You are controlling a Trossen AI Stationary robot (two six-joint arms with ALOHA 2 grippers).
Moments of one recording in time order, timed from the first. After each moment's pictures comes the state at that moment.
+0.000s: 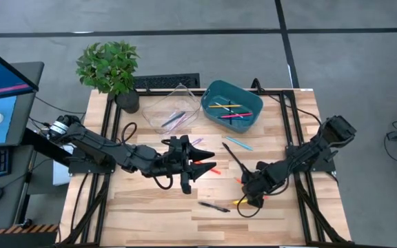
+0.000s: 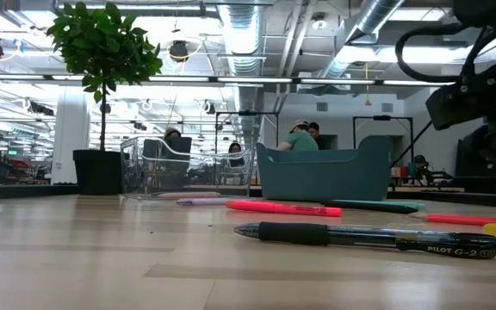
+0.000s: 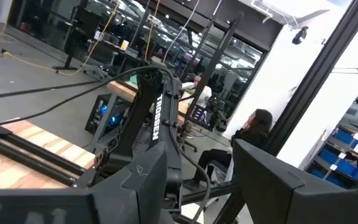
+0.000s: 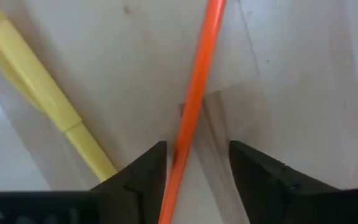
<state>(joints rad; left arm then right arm) -0.39 1.53 1.30 0.41 -0.50 -0.42 0.56 1.62 0.77 -0.66 0.01 0.86</state>
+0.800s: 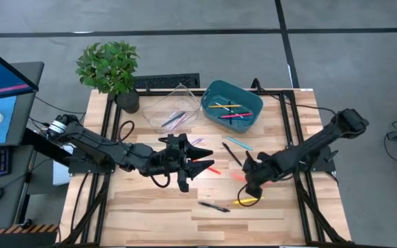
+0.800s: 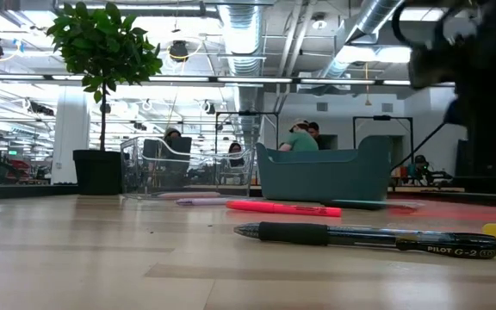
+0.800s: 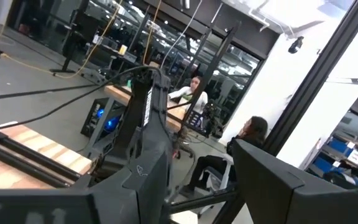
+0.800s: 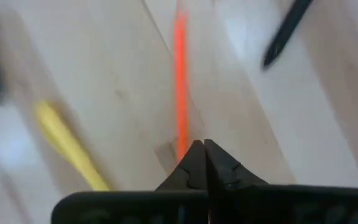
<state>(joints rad) -0.39 1.51 1.30 0.42 -0.51 -0.43 0.47 1.39 0.76 -0.70 0.13 0.86</state>
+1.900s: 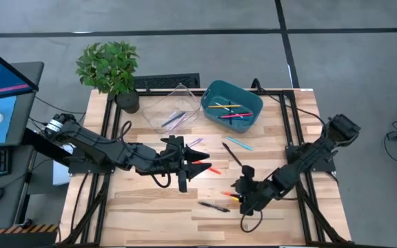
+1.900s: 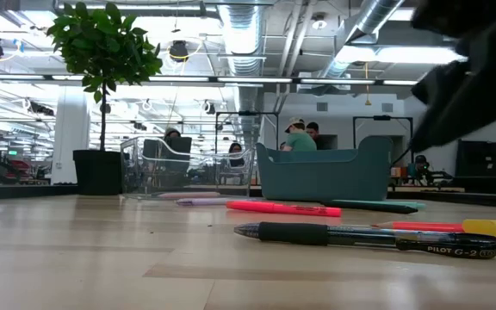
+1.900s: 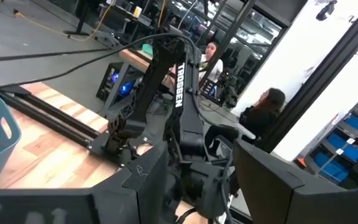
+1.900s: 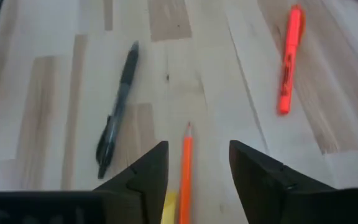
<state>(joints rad) -0.40 1.48 1.30 0.19 -0.50 -0.55 0.69 1.55 0.76 -0.17 0.47 0.62</state>
